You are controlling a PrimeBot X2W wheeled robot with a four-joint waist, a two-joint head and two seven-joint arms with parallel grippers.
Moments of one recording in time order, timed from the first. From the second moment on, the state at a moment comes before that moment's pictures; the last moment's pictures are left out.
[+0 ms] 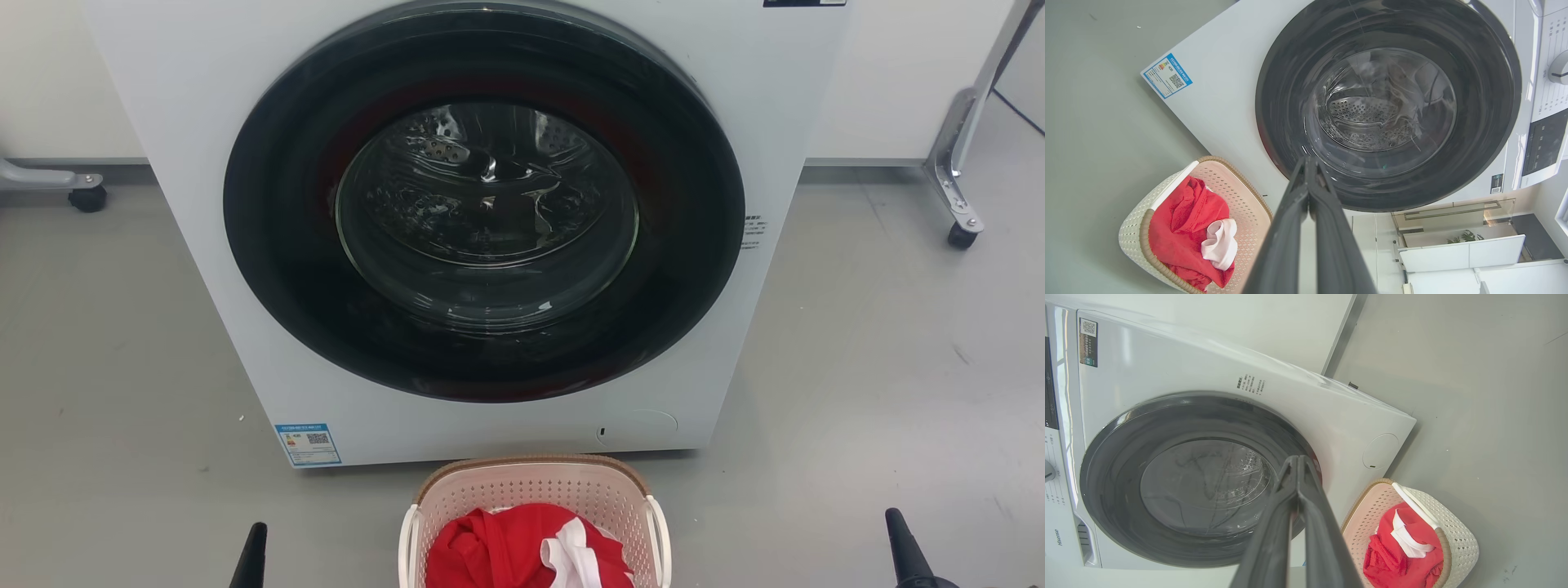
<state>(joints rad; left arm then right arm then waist) 0.00 0.06 0.02 0.25 -1.27 -0.06 0.05 -0.04 -0.07 -0.04 0.28 1.27 0.06 0.03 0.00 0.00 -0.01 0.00</state>
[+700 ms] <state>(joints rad) -0.06 0.05 0.08 0.29 -1.55 -0.11 0.10 -0.08 -0.05 -0.12 0.30 1.55 0.11 0.10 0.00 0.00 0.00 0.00</state>
